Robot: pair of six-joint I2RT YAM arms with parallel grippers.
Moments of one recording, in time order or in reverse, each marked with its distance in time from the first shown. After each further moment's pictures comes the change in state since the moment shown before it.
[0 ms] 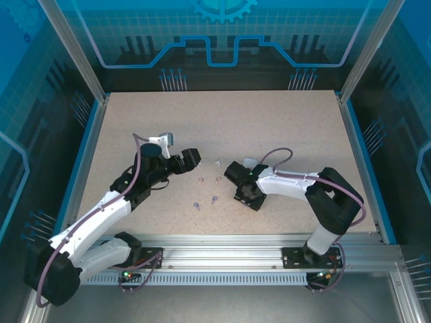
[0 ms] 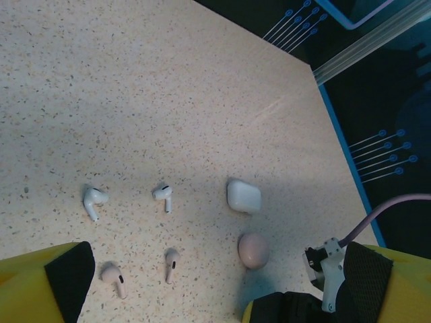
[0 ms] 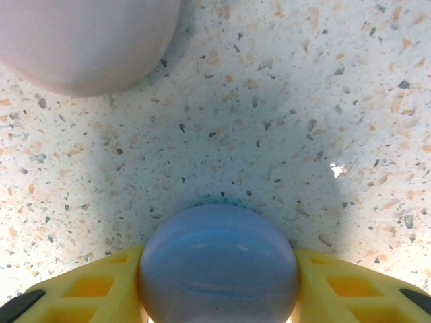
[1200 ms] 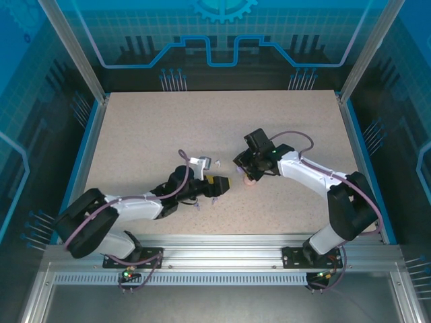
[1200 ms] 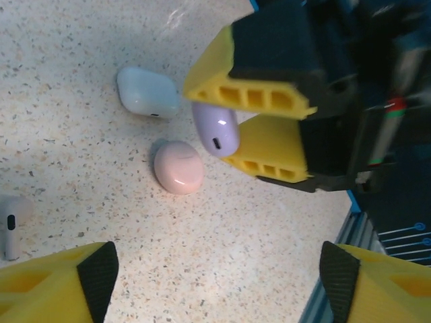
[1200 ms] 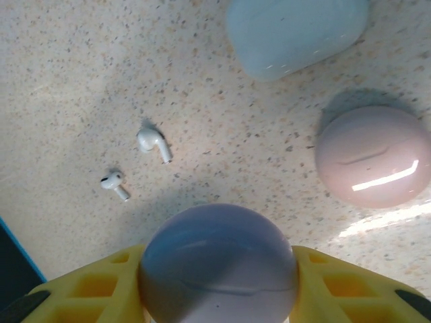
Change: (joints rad) left arm -0.280 0.447 -0.206 0.710 0.114 -0.045; right arm -0.254 -0.105 0.122 0.204 -0.255 -0.029
